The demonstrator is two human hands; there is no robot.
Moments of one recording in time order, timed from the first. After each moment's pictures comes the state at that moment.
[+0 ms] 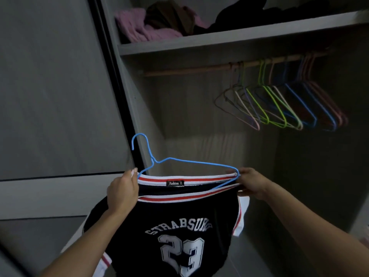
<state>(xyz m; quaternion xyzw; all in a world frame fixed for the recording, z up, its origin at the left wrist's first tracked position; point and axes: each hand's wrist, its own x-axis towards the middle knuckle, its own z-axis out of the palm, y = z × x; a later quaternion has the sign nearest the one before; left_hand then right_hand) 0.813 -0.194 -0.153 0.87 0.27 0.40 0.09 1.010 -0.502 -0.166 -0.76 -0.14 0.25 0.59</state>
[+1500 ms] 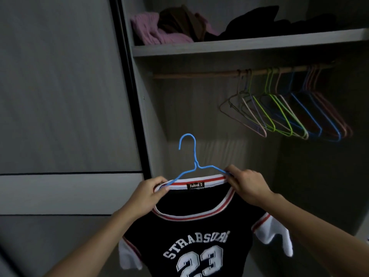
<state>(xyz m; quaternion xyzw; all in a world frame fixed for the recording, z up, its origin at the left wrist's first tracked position) 0.812 -0.213 -0.148 0.91 0.04 0.20 0.36 0.978 -0.491 -0.143 -0.89 -0.38 -0.18 0.16</state>
